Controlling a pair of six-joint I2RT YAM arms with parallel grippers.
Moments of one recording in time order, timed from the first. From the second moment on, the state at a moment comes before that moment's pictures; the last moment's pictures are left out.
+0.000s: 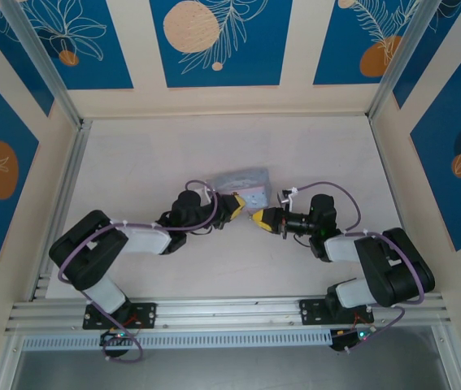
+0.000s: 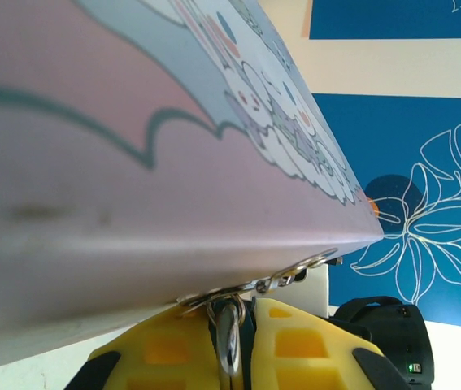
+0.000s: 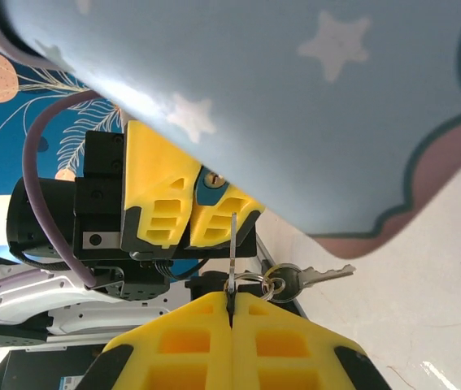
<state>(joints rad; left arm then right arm) -0.76 1.63 0.61 0.81 0.33 -1.49 0.29 1.40 0.26 0.92 -1.03 1.33</state>
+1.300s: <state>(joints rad) -0.76 1.66 0.61 0.82 0.36 -1.49 0.31 1.49 0.31 0.95 -1.02 1.33</state>
